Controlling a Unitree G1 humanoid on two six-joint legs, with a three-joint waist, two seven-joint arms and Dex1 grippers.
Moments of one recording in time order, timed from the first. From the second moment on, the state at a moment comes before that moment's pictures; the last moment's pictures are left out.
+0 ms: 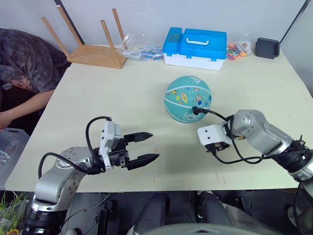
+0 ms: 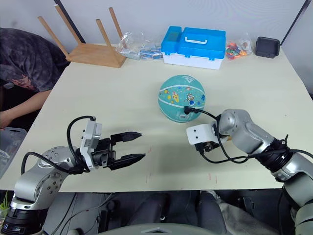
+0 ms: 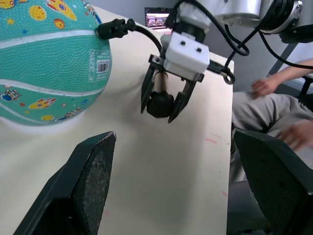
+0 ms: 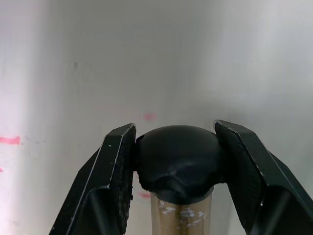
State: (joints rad) left arm 0.03 0.70 0.14 -0.41 -0.67 0.47 -1.10; right arm -0.72 -0.77 0.73 -0.06 -0.19 0.39 1.23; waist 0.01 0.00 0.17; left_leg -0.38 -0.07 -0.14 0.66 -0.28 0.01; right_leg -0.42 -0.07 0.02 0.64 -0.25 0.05
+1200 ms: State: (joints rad) left arm -0.55 0.63 0.01 -0.02 -0.53 0.42 -1.11; right arm 0.19 -0.61 -0.15 -0.96 0.34 0.57 0.82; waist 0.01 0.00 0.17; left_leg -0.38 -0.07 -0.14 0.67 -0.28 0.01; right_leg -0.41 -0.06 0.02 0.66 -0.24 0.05
